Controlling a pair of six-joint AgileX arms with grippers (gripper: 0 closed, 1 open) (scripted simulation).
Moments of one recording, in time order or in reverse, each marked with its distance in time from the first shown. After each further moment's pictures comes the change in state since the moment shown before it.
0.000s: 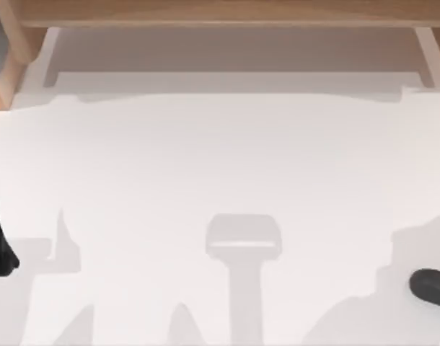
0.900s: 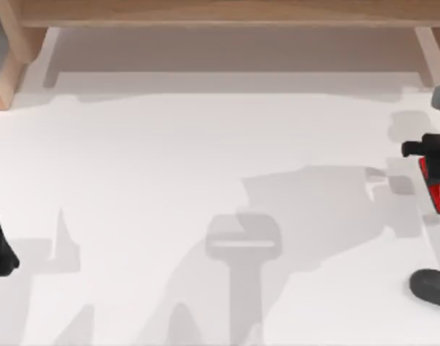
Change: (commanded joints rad) left arm 0.000 0.000 0.000 0.000 0.000 0.000; right arm 0.454 0.232 0.171 0.081 -0.069 1.042
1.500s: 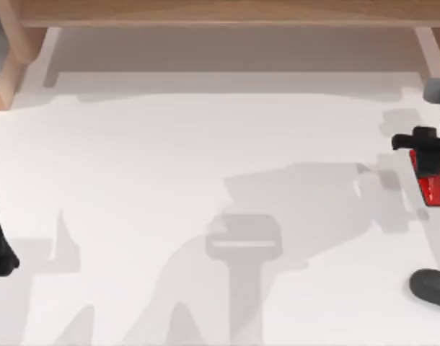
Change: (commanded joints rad) left arm 0.000 0.000 0.000 0.000 0.000 0.000; right arm 0.024 -0.003 0.005 0.028 -0.004 0.038
